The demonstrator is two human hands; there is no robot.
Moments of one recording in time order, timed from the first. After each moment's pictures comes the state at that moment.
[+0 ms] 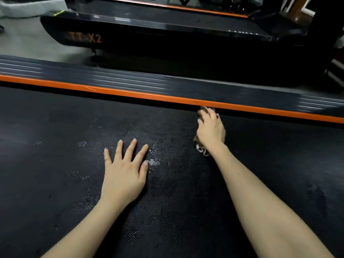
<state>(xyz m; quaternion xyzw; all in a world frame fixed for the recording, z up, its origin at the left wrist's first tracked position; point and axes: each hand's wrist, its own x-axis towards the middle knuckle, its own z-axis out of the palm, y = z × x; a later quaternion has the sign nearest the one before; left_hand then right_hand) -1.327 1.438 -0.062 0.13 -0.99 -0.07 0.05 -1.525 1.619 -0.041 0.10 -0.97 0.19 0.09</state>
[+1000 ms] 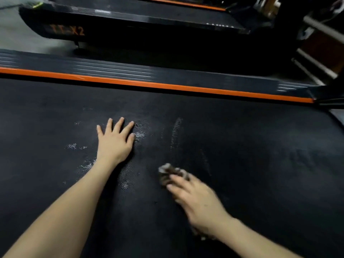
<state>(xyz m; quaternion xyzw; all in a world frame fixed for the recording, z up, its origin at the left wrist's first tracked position) -1.325 1.437 -0.054 0.14 -0.99 -0.08 0.03 -1.255 1.726 -0.031 0.44 -0.89 0.12 0.05</state>
